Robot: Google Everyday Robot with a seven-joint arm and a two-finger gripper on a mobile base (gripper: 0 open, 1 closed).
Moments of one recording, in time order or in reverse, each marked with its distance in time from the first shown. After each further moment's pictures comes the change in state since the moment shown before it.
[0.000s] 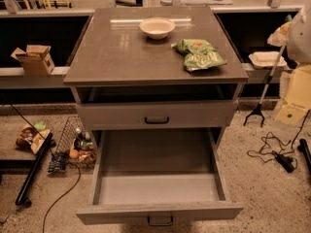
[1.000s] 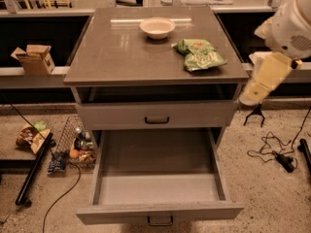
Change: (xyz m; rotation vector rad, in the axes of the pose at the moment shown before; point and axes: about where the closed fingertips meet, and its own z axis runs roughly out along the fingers) arm -0.022 -0.053 0.033 0.049 -0.138 0.101
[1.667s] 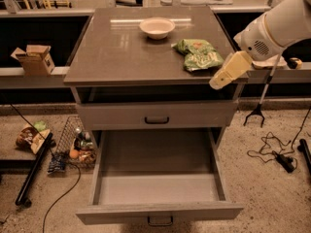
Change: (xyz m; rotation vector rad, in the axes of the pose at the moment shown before) arm -0.028 -0.066 0.086 -0.019 -0.239 0.179
